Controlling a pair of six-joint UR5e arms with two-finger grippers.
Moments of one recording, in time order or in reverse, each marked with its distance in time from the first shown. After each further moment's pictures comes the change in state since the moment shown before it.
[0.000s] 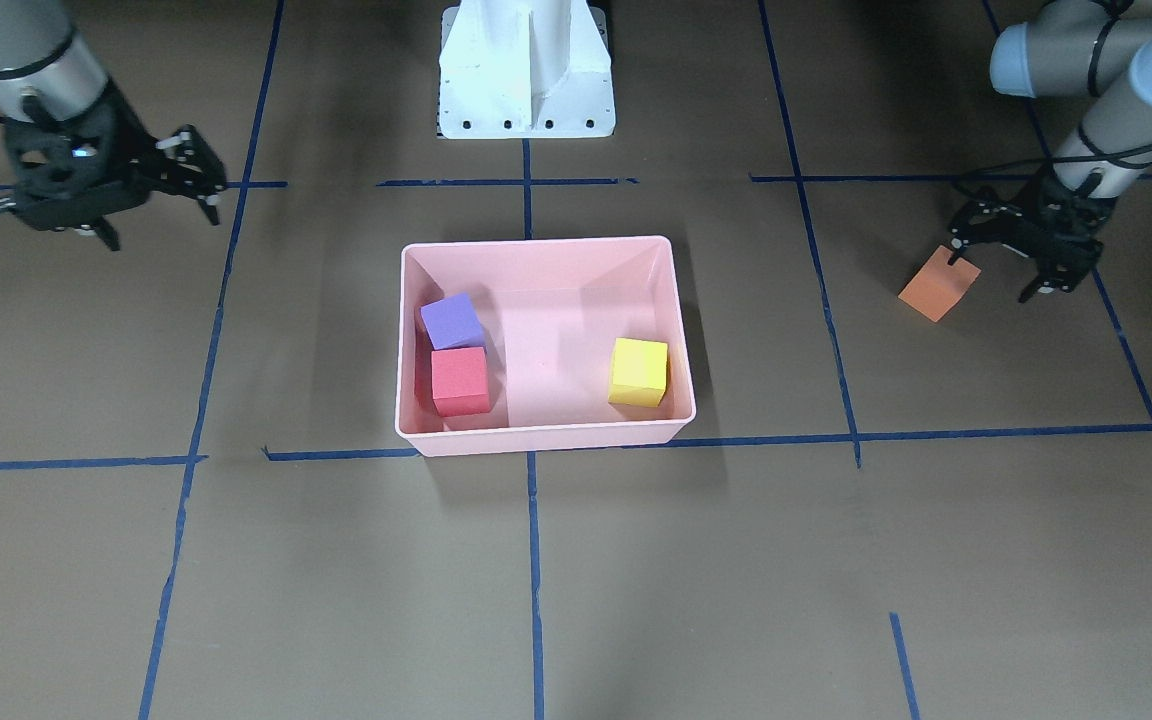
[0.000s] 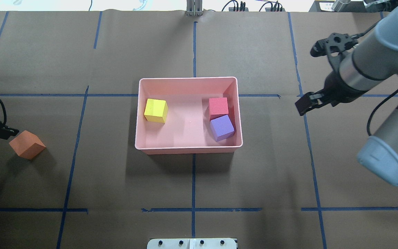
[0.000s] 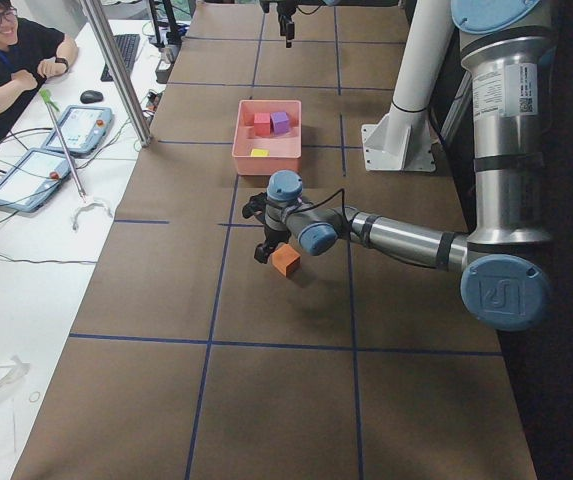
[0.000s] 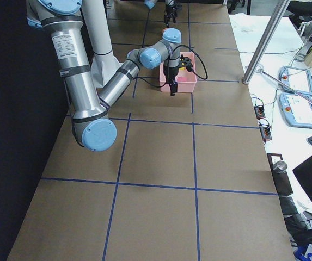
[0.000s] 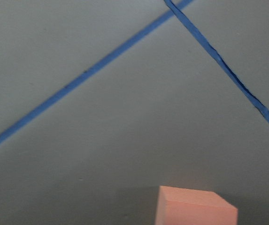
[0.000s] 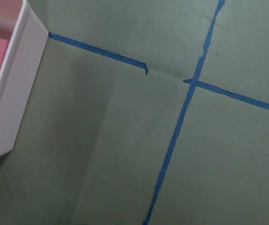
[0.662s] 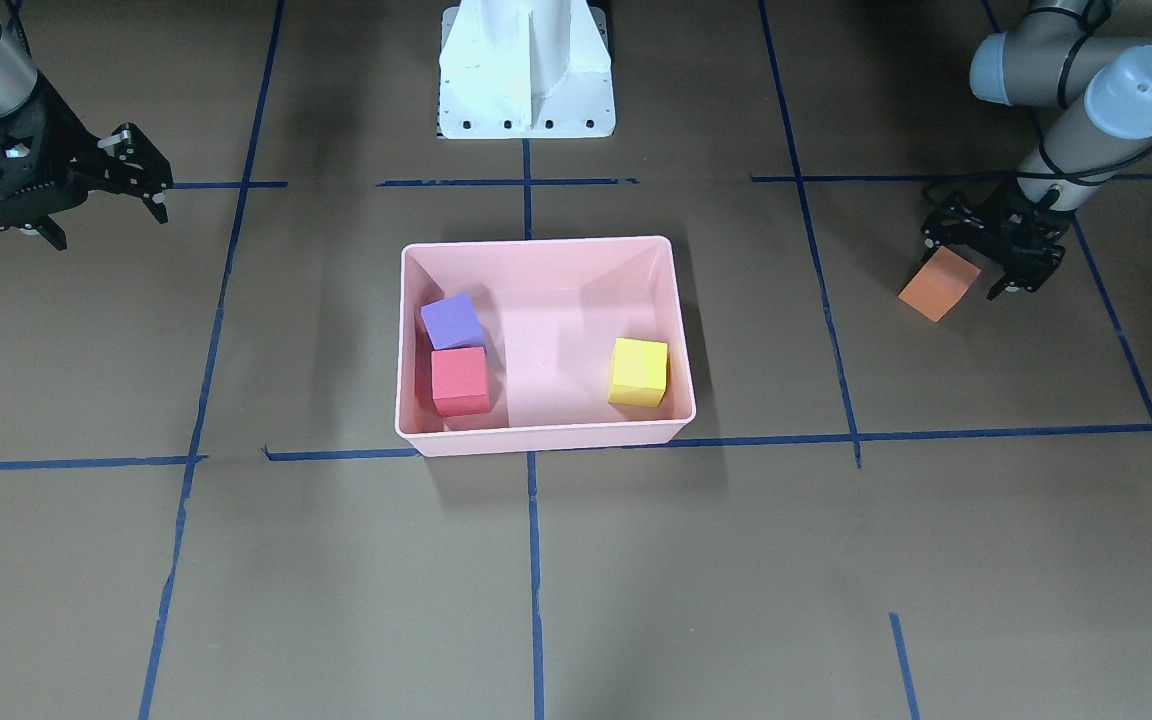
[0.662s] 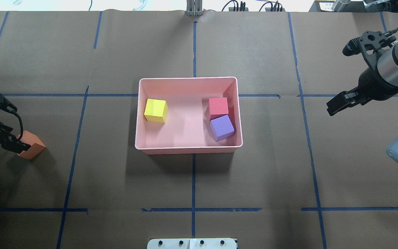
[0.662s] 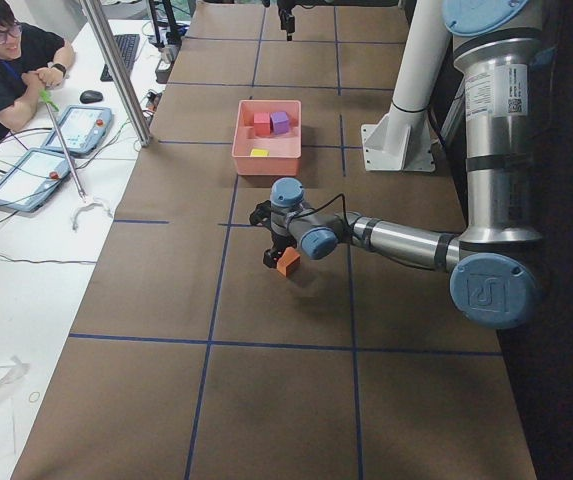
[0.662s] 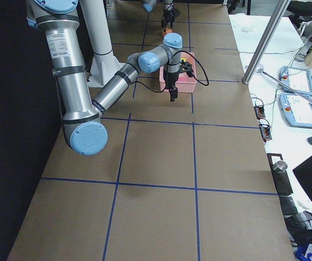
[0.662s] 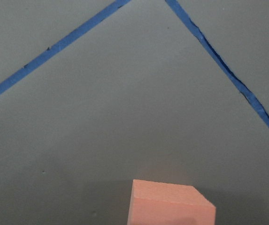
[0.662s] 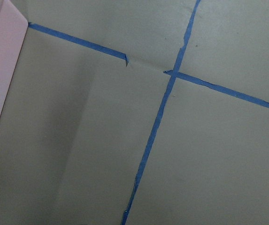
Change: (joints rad) left arm 0.052 -0.005 0.042 -0.003 -0.007 -0.019; right arm 0.030 -0.036 0.004 0.000 0.017 -0.038
